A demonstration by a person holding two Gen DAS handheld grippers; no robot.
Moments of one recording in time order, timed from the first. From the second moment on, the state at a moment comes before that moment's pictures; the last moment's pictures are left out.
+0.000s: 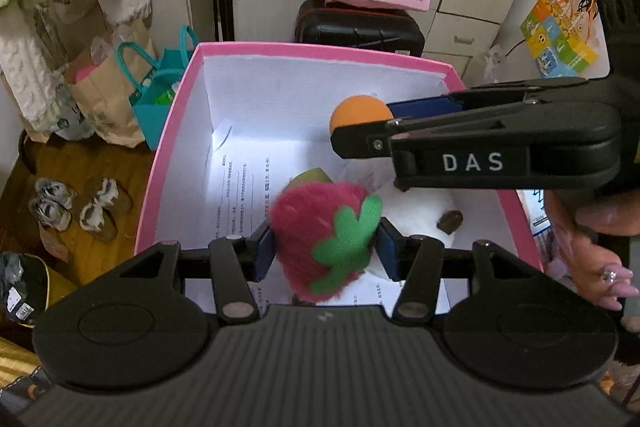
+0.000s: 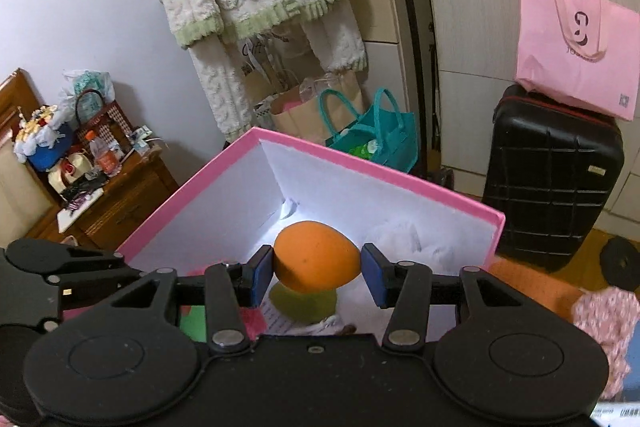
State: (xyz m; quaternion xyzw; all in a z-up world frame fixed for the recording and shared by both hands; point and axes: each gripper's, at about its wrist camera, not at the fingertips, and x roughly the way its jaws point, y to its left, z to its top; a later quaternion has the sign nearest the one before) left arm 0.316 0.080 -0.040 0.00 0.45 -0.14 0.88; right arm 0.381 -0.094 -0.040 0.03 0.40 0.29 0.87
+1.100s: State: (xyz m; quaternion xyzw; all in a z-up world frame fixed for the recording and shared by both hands) left arm 0.147 0.079 0.035 0.06 0.36 -0.26 0.89; right arm 0.169 -0.193 0.029 -0.06 0.31 0.23 0.92
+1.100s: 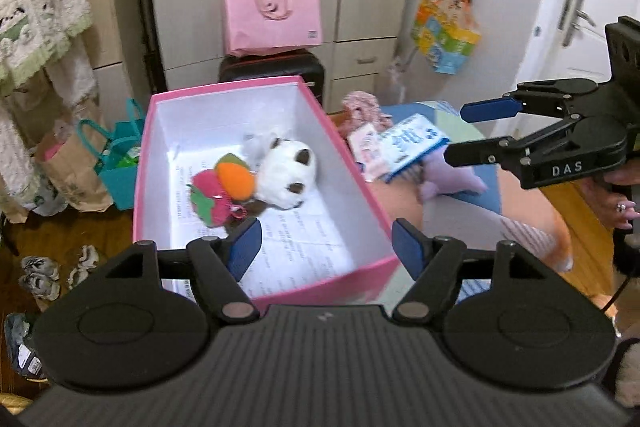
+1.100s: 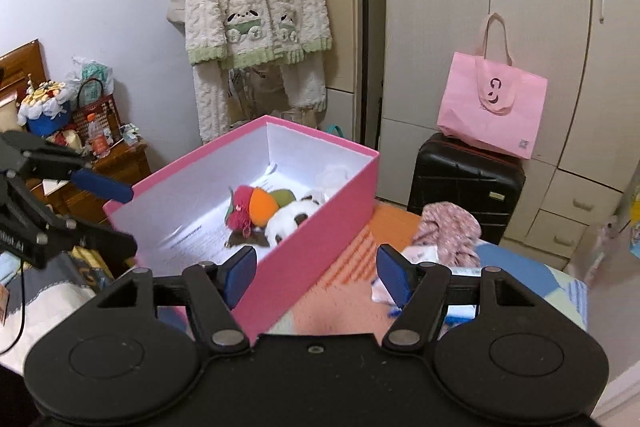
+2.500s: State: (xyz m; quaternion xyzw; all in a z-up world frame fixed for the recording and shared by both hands) left arm 0.180 -0.110 -0.038 0.05 0.39 -0.36 0.85; right arm 0.154 -0.313 -0.080 -0.06 0.29 0.21 0.93
